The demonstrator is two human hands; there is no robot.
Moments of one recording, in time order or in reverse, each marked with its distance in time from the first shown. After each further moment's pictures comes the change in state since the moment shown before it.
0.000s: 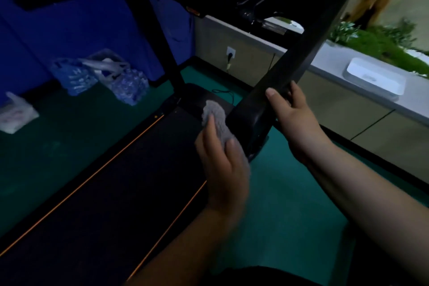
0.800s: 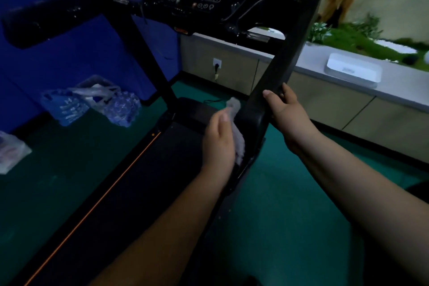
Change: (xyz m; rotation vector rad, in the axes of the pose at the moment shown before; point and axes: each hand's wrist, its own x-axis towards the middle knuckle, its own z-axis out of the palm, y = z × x) left_hand 0.059 0.001 -0.021 -0.097 -0.400 -0.288; right_hand 0.004 0.006 0.013 0.095 0.097 0.073
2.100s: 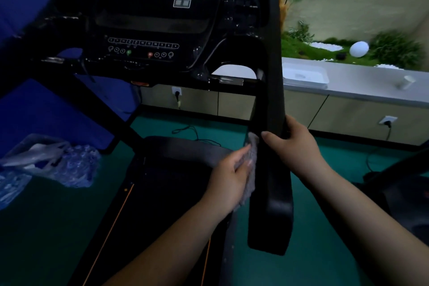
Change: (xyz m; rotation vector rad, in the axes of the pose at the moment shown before) left_hand 0.122 0.032 -0.001 0.143 -0.641 0.017; right_hand 0.042 -0.054 0.013 -0.447 0.348 0.026
